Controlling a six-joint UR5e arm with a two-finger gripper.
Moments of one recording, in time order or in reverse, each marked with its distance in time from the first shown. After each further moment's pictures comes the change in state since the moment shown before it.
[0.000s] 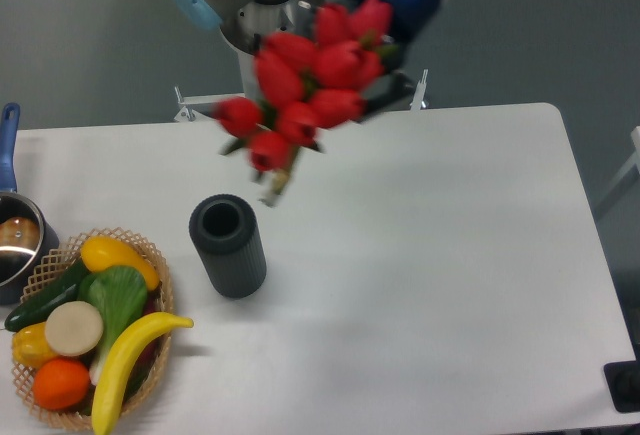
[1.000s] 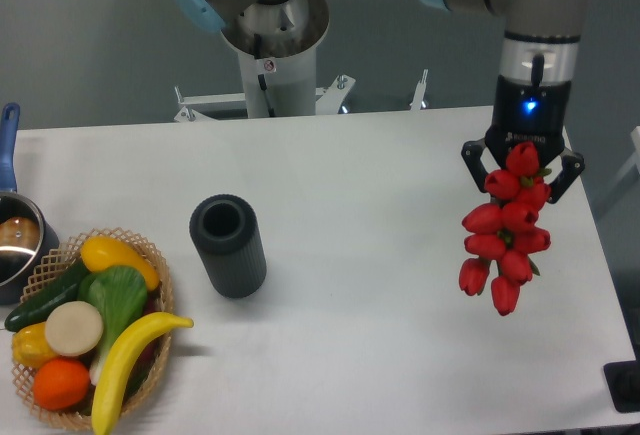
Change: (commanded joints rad) arm -0.101 -0.152 0.164 -0.190 0.938 0.250
